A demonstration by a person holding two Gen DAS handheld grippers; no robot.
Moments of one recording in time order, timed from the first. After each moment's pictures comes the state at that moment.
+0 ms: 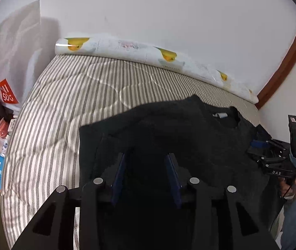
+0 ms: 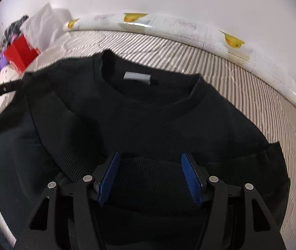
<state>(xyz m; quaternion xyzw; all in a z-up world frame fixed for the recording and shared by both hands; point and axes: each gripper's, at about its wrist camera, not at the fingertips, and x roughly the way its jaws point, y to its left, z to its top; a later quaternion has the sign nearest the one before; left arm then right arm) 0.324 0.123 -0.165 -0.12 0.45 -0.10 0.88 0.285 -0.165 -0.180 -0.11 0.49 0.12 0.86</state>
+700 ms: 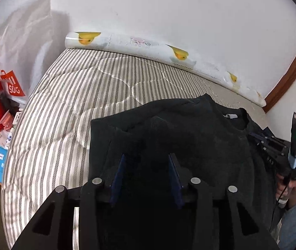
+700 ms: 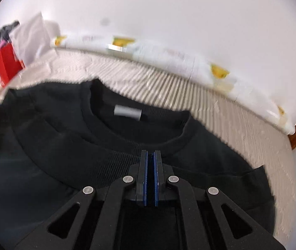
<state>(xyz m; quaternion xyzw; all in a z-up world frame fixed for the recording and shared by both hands) 0.333 0.129 -0.174 -0.12 0.46 -0.07 0.88 0.300 -0.141 -0.178 -0.13 0.42 0.05 0.90</state>
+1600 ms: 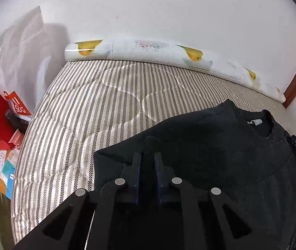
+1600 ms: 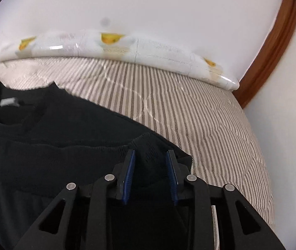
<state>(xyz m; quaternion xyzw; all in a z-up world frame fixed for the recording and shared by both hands) 0.366 0.121 -0.185 -0.06 0.45 -0.03 0.89 0.295 -0.265 -0.185 -0.09 0.42 -0.15 0.89</state>
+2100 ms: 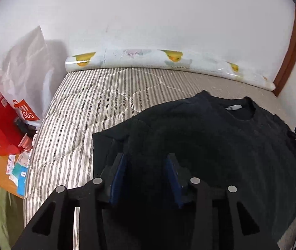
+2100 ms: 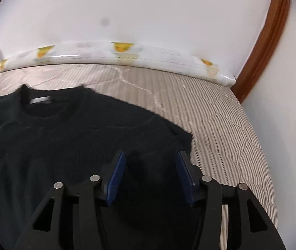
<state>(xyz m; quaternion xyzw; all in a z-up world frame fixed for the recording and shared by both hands) 0.307 0.101 -0.152 -0.03 0.43 -0.04 0.90 0.226 -0.234 -0.145 -0.06 0.41 -0.11 0.90</state>
